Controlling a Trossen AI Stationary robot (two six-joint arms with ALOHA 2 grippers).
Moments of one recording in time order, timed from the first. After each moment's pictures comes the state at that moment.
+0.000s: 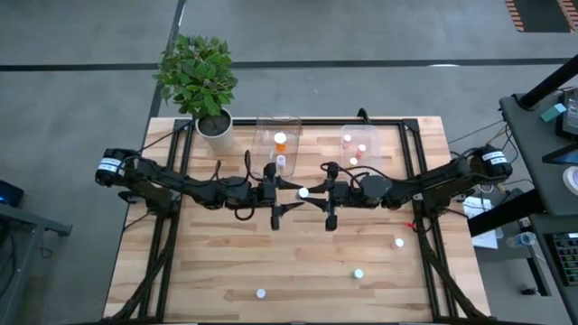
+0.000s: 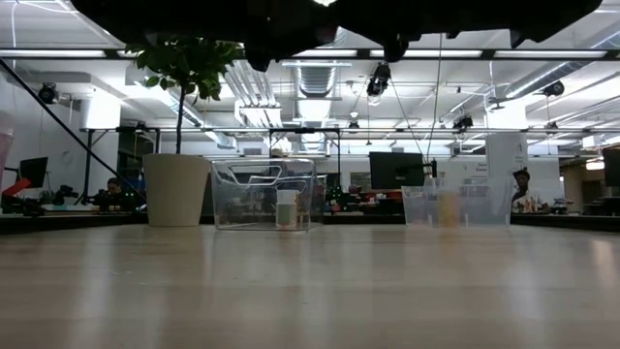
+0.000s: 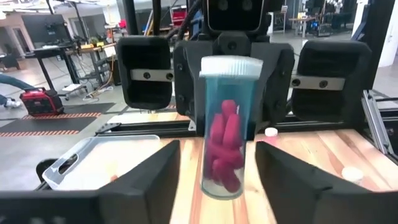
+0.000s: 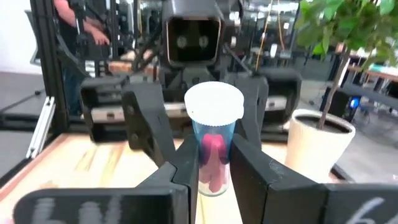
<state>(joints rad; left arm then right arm) -0.13 1.49 0.77 0.71 -0.23 0.08 0.15 1.43 0.68 0.78 0.18 -0.11</state>
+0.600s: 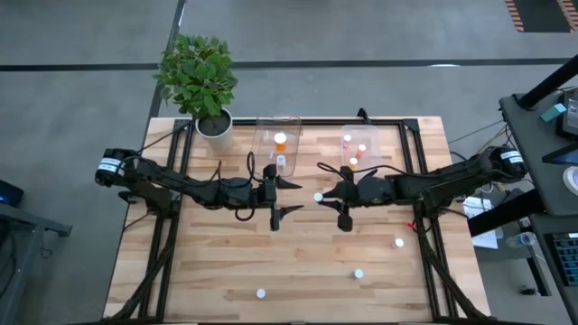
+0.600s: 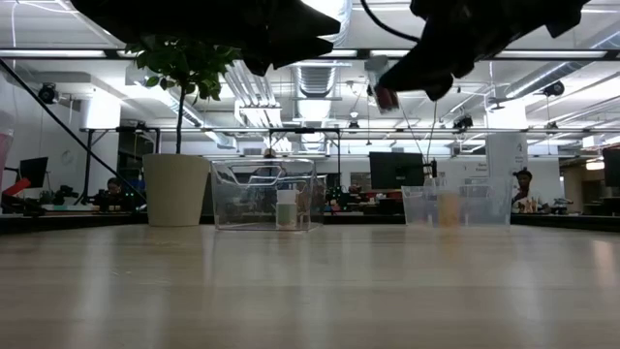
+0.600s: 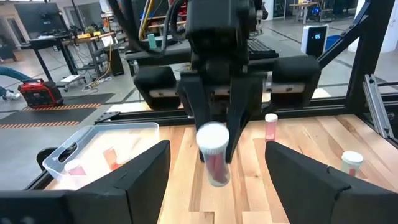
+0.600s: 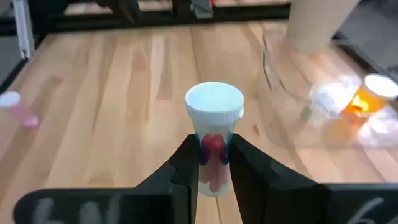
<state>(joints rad) -0.13 1.49 0.77 0.65 -0.23 0.08 0.15 1.24 0.68 0.10 0.19 0.11</state>
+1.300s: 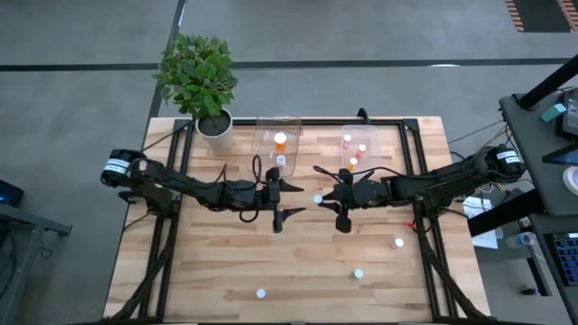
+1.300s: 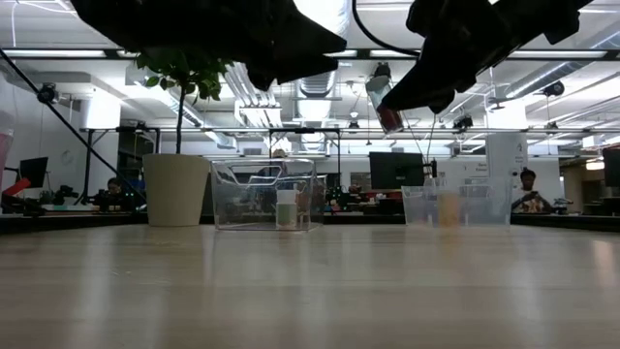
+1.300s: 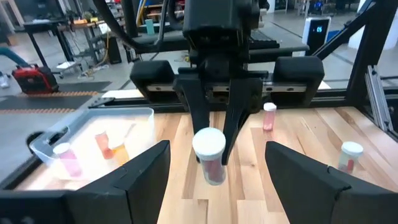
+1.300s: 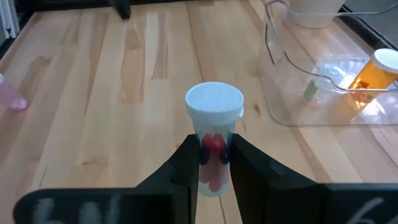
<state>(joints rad) -0.13 1.54 0.77 0.67 -0.23 0.04 0.14 1.29 0.68 0.06 0.19 0.15</state>
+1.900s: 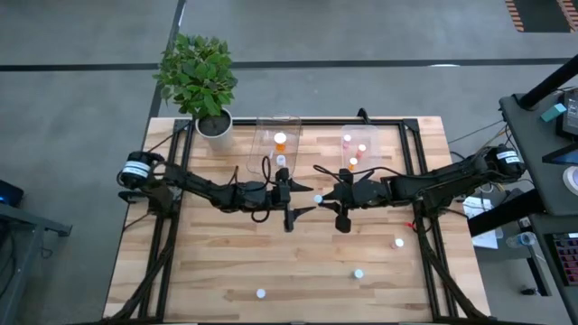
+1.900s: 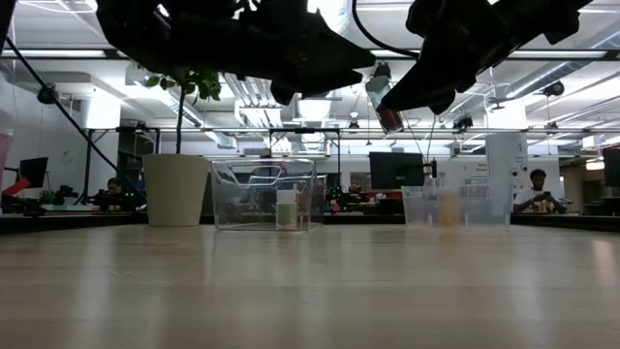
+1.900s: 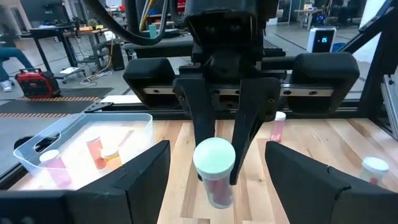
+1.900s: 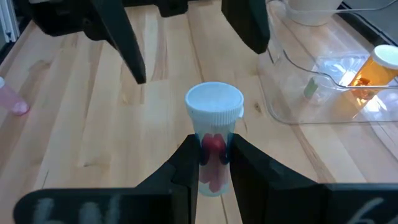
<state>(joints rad) -0.11 1.70 0.84 0.82 -0.21 0.03 0.14 1.29 0.68 0.06 0.19 0.17</state>
